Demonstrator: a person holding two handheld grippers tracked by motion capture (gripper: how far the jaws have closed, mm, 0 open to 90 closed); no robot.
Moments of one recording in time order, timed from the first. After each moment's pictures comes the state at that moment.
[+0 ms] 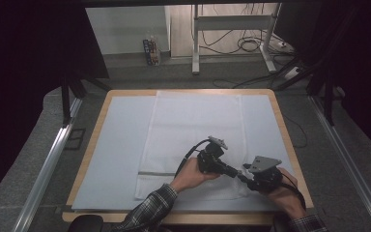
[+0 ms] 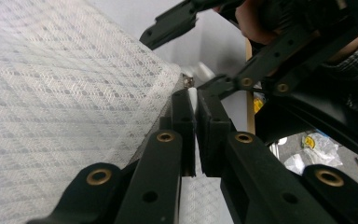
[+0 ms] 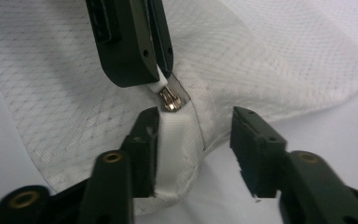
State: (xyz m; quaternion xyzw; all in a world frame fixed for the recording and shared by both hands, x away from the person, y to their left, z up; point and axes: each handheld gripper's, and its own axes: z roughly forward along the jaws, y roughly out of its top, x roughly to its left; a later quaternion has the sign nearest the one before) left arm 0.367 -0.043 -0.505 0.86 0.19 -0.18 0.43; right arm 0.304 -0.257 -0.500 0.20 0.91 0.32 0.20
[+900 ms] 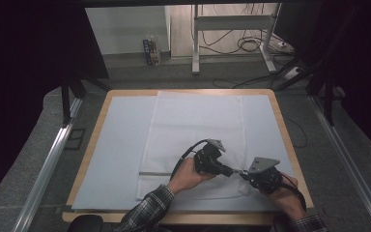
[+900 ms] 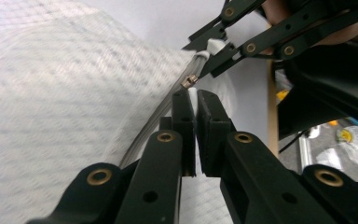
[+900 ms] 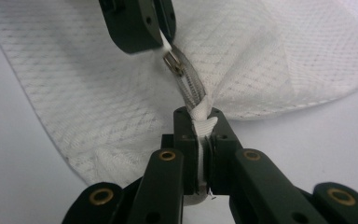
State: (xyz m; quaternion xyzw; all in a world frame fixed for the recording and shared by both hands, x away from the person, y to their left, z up) left arm 0.358 -0.035 -0.500 0.88 0.20 -0.13 0.42; right arm 0.300 -0.257 -0.499 0.21 0.91 0.30 0.18
